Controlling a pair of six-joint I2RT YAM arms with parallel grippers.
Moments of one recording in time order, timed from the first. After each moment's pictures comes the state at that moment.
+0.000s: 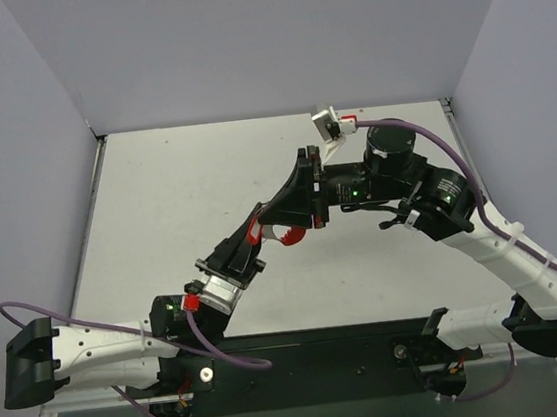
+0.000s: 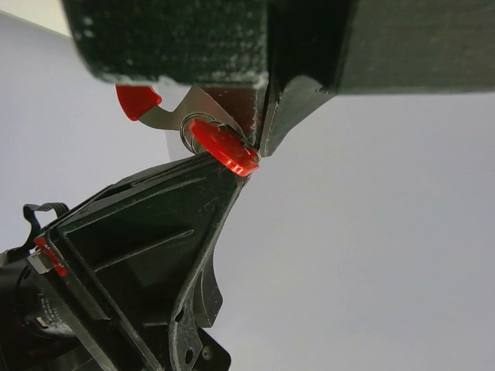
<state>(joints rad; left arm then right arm) -1.38 1.02 0.56 1.37 -0.45 0.70 0.90 1.23 1.57 -0.41 -0.61 0.37</state>
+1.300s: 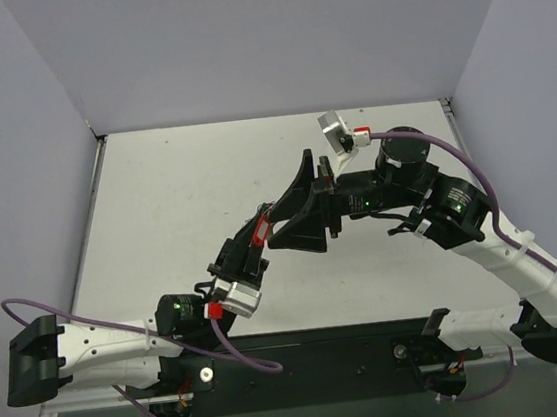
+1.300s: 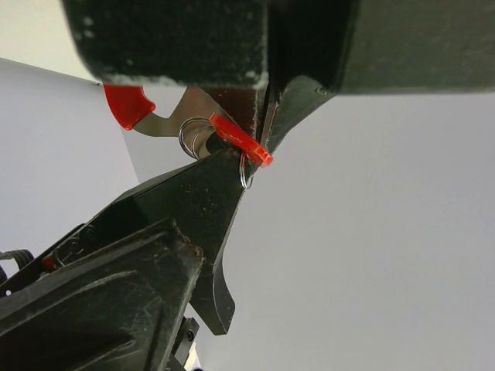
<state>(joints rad) -1.38 1.05 0.57 1.38 -0.44 0.90 0.90 1.16 1.51 -0.36 -0.68 0.33</state>
